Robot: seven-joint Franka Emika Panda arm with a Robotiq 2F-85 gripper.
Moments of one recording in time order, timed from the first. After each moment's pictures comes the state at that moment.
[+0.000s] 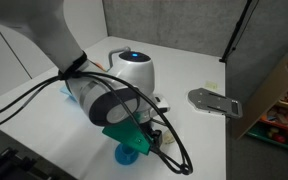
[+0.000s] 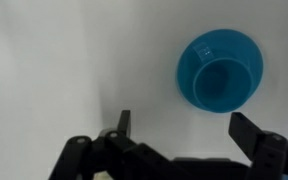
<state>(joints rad) -0.38 0.58 -0.15 -2.30 -0.05 2.85 -0.35</state>
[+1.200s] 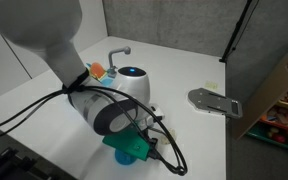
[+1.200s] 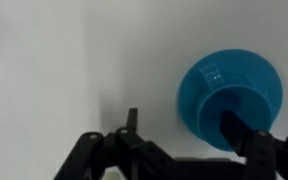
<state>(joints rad) -0.33 0.70 -0.19 -2.26 -0.09 2.87 -0.34</state>
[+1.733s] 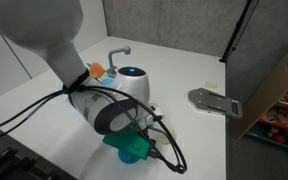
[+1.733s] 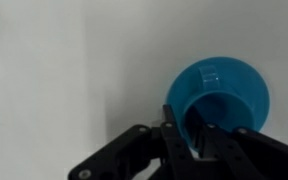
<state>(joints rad) -0.32 0.70 -0.19 -2.25 -0.09 2.87 -0.34</state>
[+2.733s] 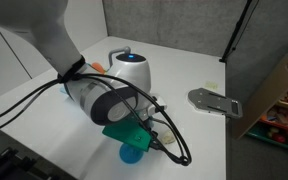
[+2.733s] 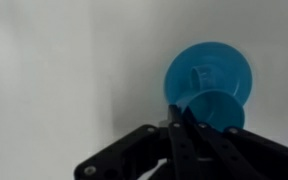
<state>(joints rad) -0.32 0.61 -0.19 -2.29 -0.09 2.85 -0.34</state>
